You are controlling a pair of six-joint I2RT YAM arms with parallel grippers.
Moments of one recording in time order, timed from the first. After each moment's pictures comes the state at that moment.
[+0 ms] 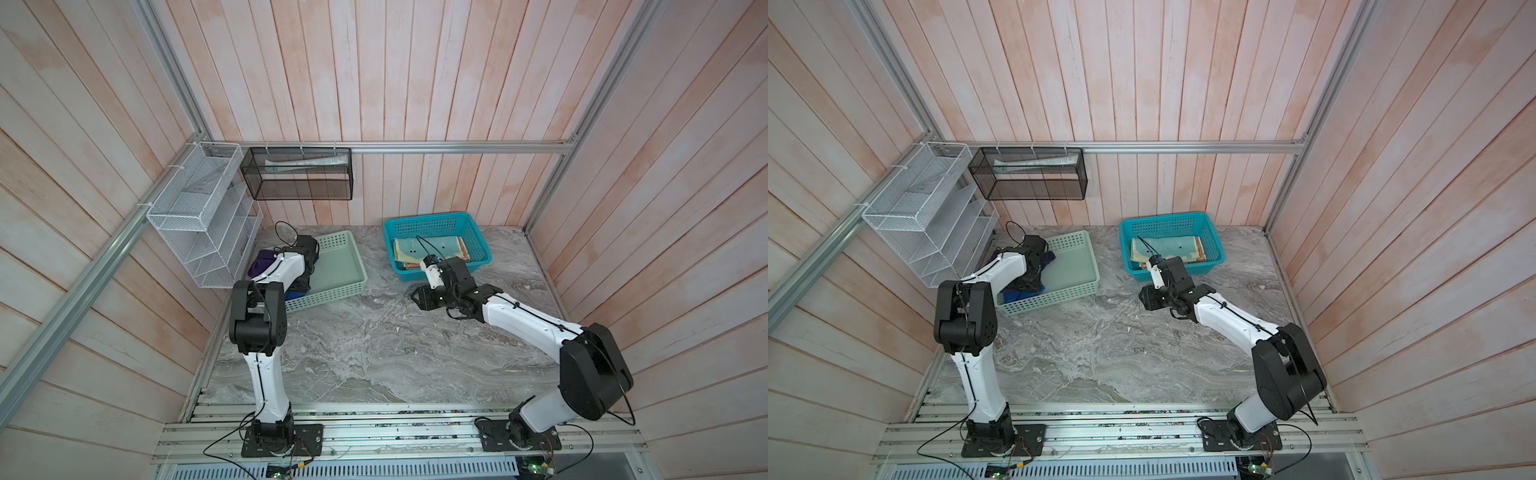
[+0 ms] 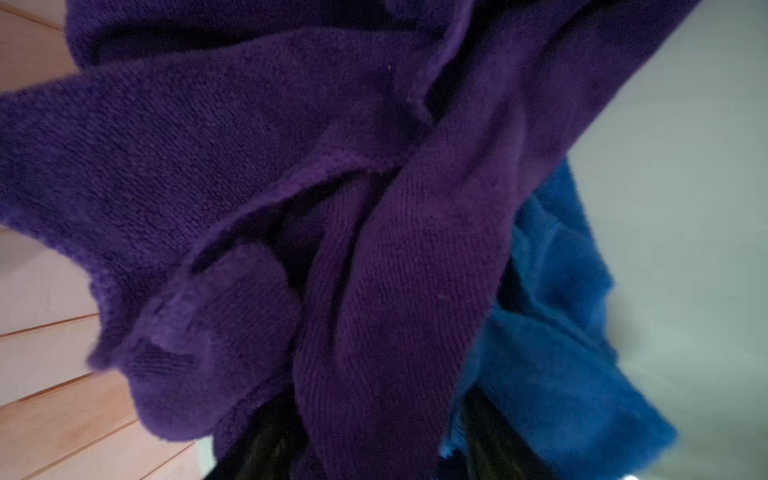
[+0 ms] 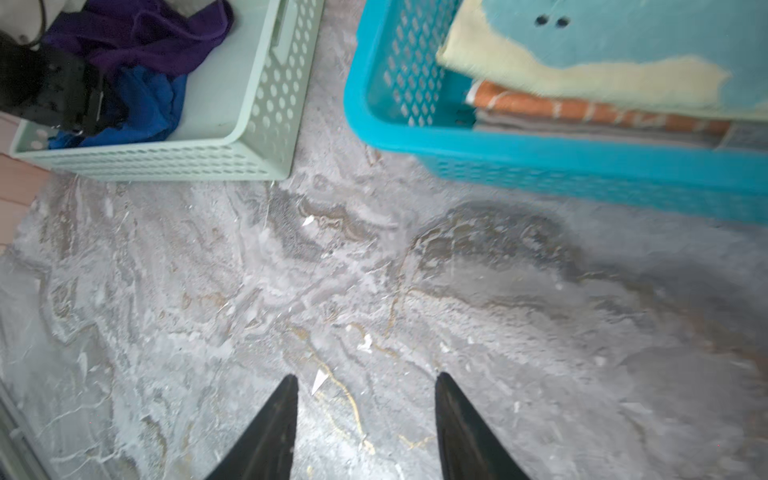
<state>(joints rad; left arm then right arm) -0.07 2.05 1.55 -0.84 -0.59 -0.07 0.59 1.54 1.01 -0.26 -0.18 0.29</state>
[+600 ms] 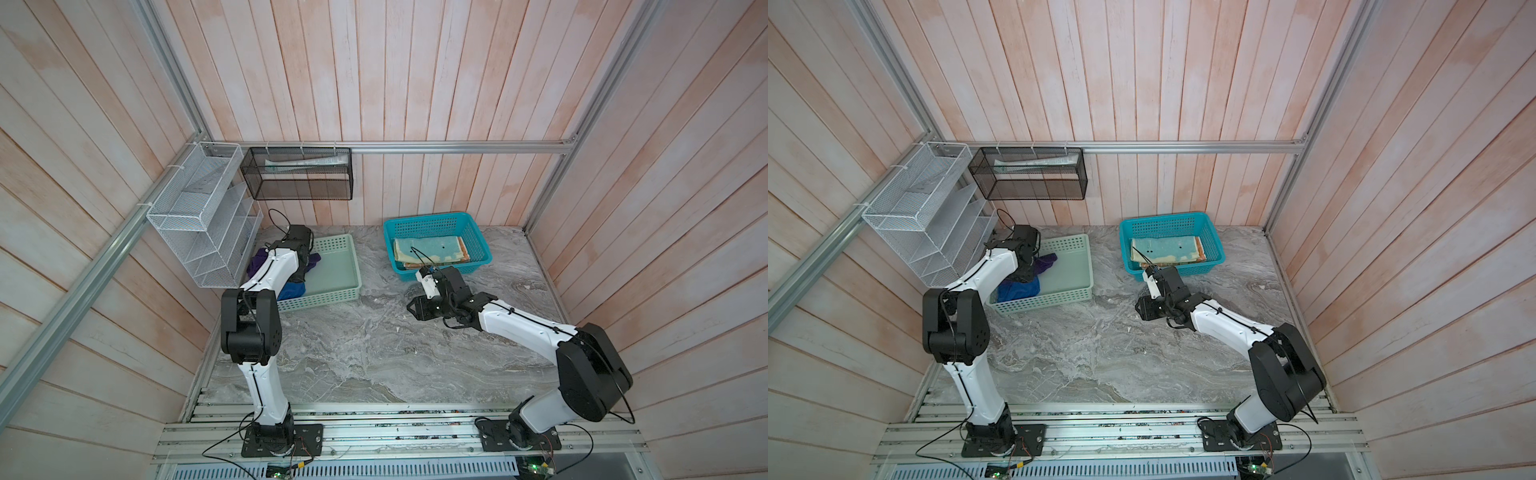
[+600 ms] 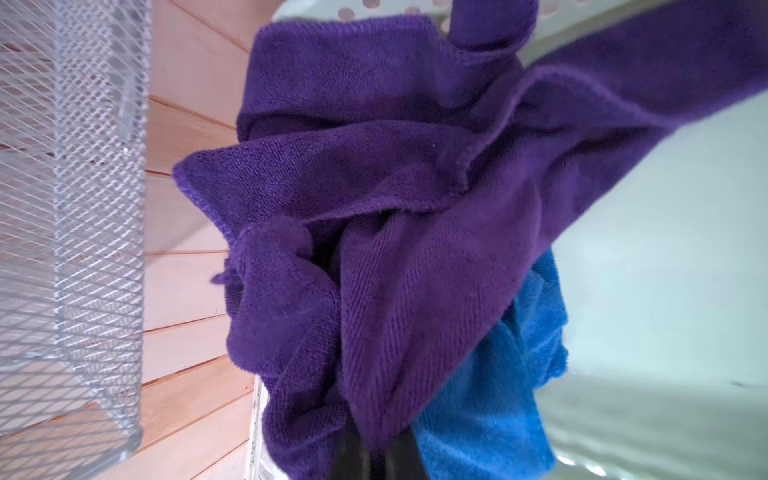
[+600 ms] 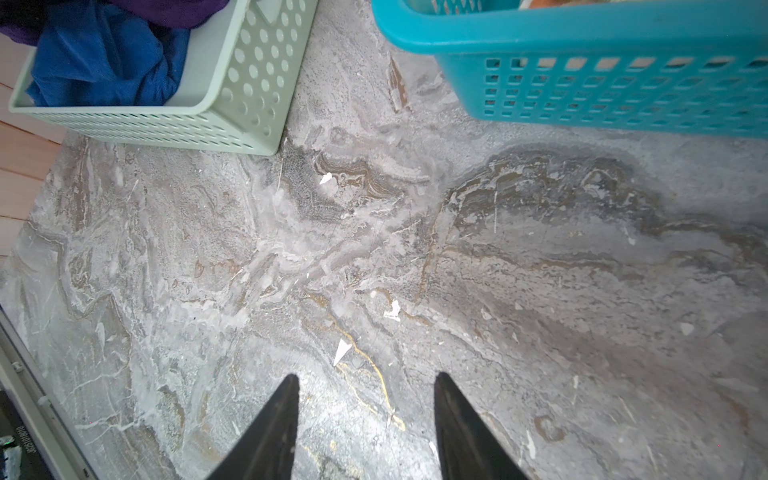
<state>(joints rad) -0.06 1.93 1.58 -0.83 -0.55 -0.02 0.62 1.54 0.96 -0.24 -0.19 0.34</state>
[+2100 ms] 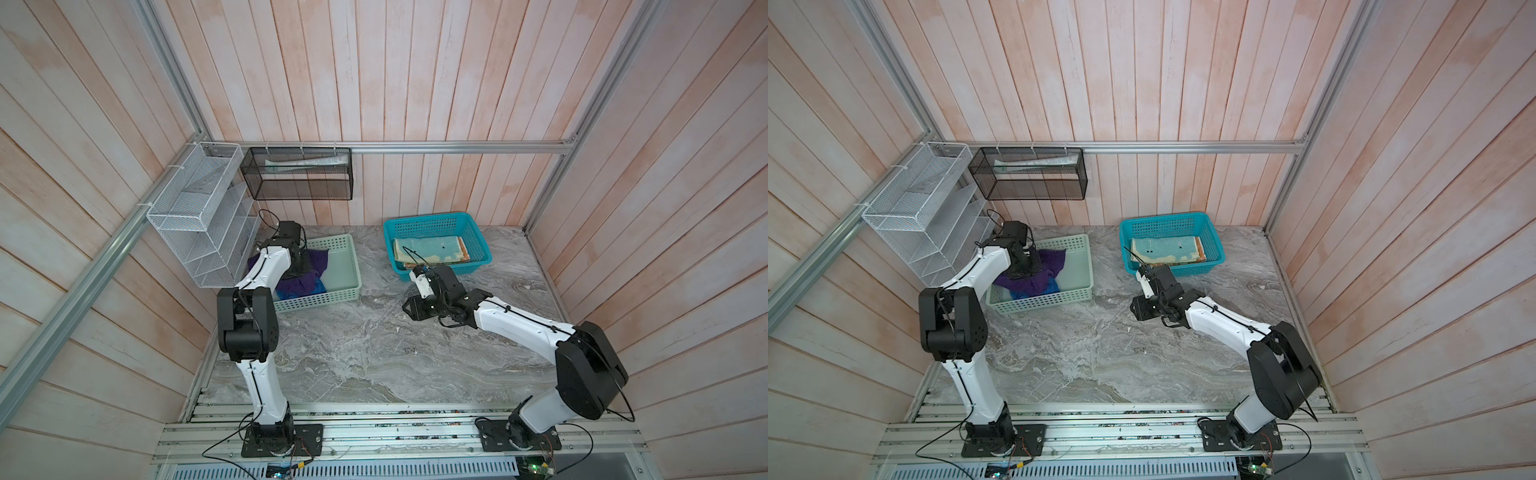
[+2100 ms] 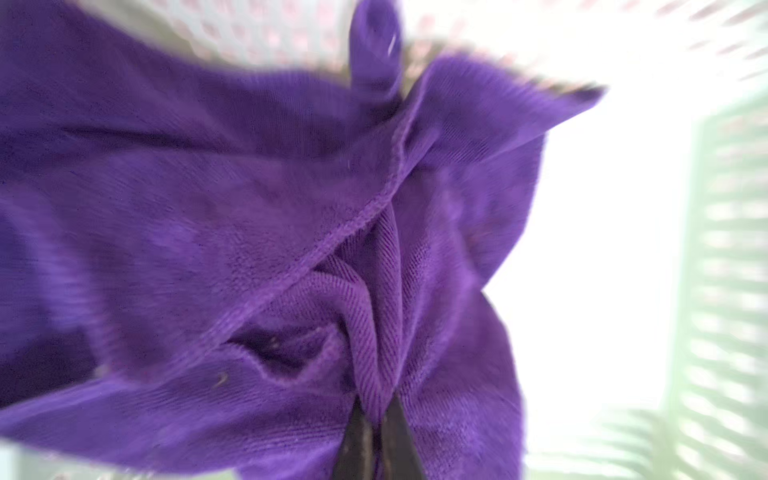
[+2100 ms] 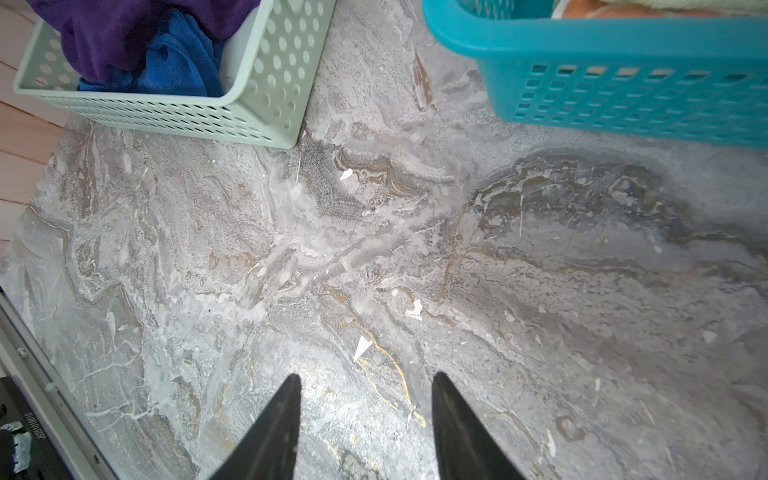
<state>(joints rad) 0.00 1.94 1.65 -0.80 -0.07 -0.23 0.67 1.55 1.03 -0.32 -0.16 0.34</state>
